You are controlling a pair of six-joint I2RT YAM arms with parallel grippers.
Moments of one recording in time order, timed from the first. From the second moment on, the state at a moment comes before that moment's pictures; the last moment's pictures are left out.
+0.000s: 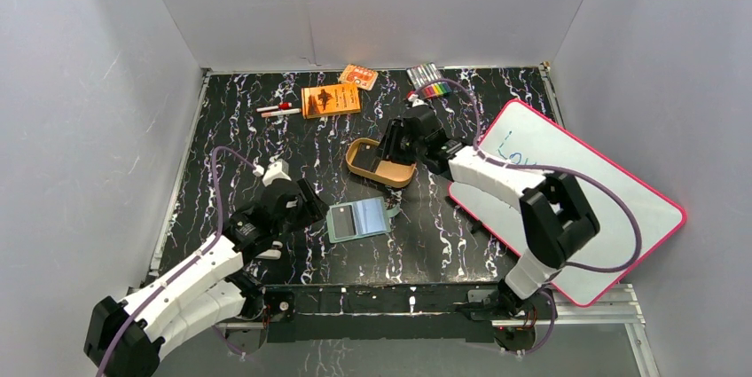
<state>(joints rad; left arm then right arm) -0.66 0.82 0.50 -0.42 -0.21 -0.92 0.69 1.60 1.09 -0.10 -0.10 0.72</state>
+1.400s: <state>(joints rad) -0.66 0.80 0.49 -0.47 -0.25 -0.95 0.67 1.98 1.28 -0.09 -0.01 0.87</state>
